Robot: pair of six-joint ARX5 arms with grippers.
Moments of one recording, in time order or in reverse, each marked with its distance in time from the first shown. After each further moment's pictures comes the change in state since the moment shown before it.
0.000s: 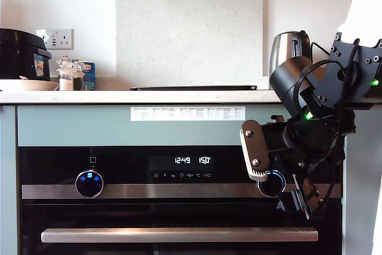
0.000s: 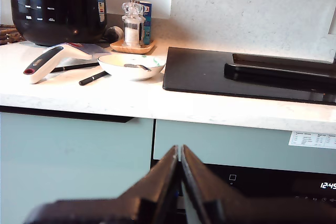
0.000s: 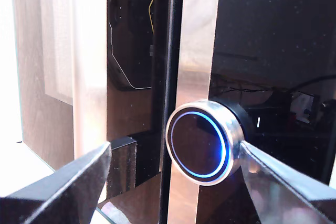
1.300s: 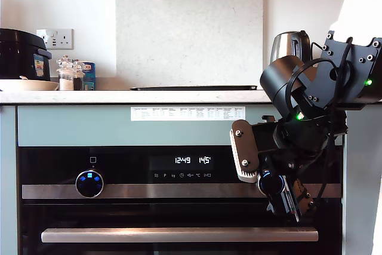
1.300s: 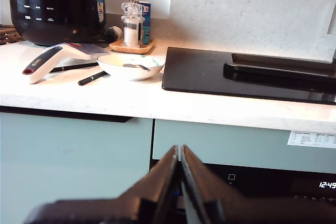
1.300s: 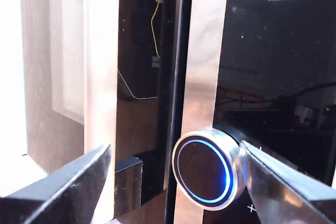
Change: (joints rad) left arm 0.000 0.000 0.000 0.000 0.005 0.000; right arm 0.046 0.000 -0.002 0.006 0.006 0.025
